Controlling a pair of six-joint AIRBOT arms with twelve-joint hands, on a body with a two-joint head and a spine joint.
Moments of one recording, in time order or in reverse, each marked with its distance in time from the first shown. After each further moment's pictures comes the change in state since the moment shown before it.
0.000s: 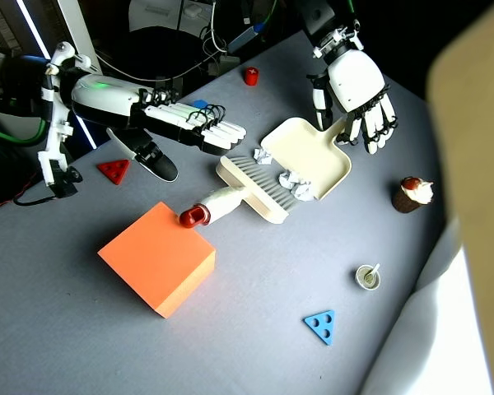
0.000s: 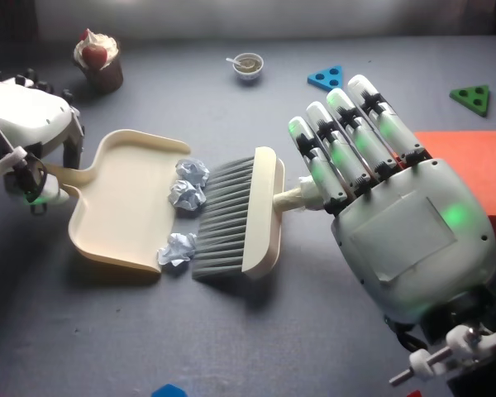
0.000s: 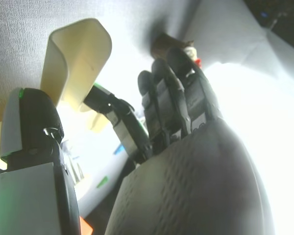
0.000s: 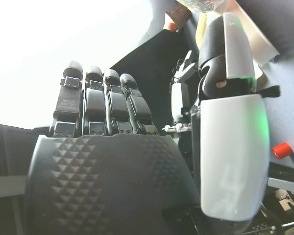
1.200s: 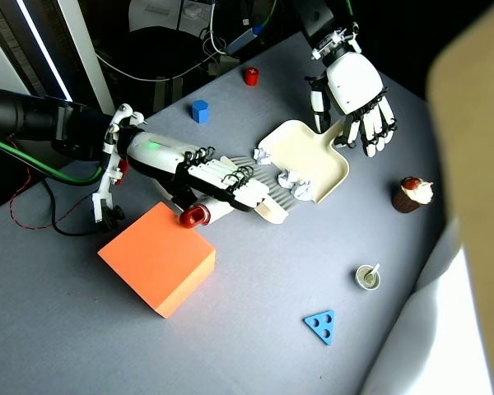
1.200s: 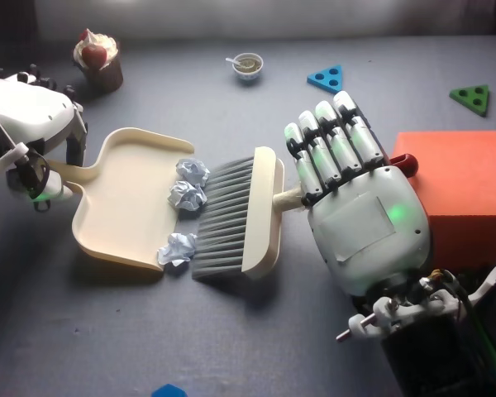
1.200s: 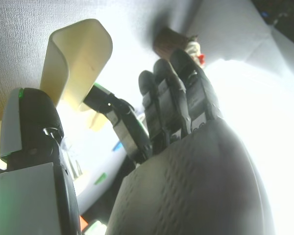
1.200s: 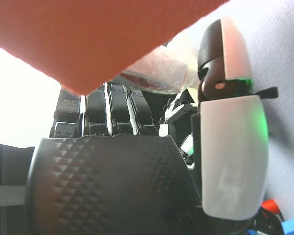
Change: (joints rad) left arm -0.011 0.000 0.000 -0.003 0.001 -0.006; right arm -0.001 -0.246 0.381 0.053 0.004 0.040
